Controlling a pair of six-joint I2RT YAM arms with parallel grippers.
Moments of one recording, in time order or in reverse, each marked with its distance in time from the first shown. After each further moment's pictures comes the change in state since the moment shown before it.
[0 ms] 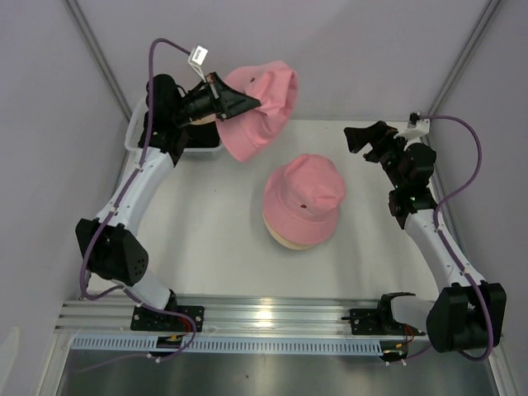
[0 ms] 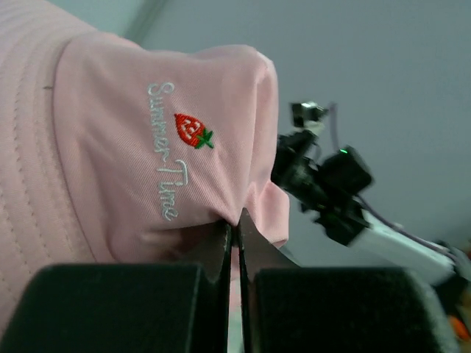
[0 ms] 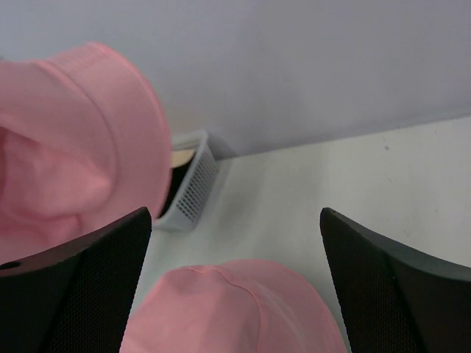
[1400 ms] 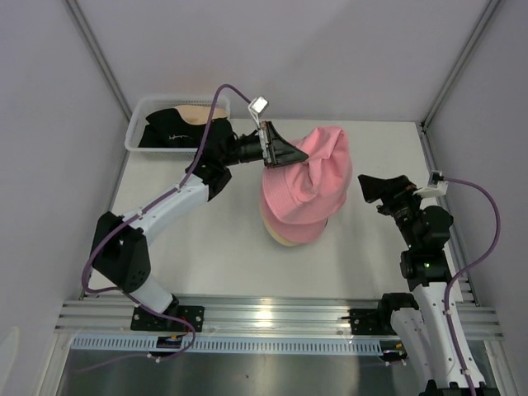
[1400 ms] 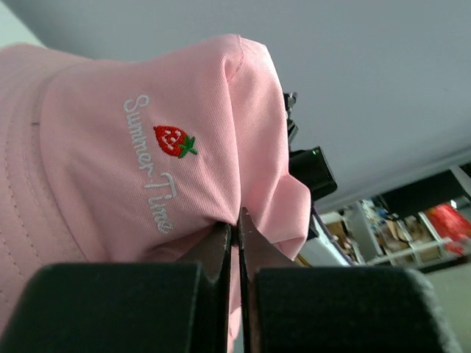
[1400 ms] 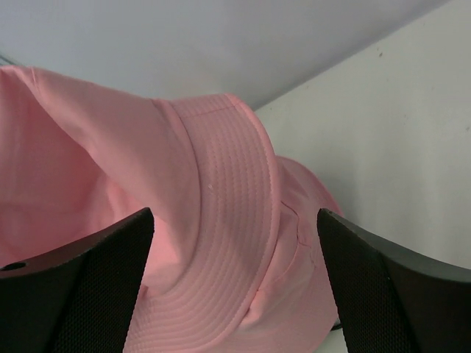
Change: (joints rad) left arm -0.345 -0.010 -0.320 0.291 -0.033 -0.311; right arm -0.081 -0.619 -0.369 -0.232 -0.037 0.226
